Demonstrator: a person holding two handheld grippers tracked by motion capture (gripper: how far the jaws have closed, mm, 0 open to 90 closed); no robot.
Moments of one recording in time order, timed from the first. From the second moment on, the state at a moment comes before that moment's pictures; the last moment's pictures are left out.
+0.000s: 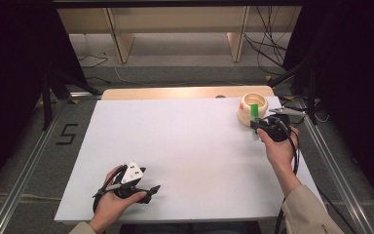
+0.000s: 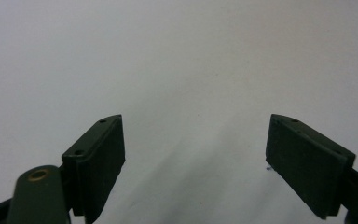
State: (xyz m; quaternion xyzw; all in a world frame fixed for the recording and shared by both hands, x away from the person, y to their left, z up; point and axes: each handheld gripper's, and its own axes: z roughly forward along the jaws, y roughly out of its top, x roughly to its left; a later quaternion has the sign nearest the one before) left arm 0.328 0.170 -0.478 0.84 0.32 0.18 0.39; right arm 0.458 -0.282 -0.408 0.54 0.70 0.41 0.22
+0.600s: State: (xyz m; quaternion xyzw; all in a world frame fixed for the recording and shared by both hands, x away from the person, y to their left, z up) left arm 0.328 0.170 -0.478 0.84 0.32 0.17 0.39; right arm 0.475 -0.284 -0.398 0.55 0.69 0.42 0.23
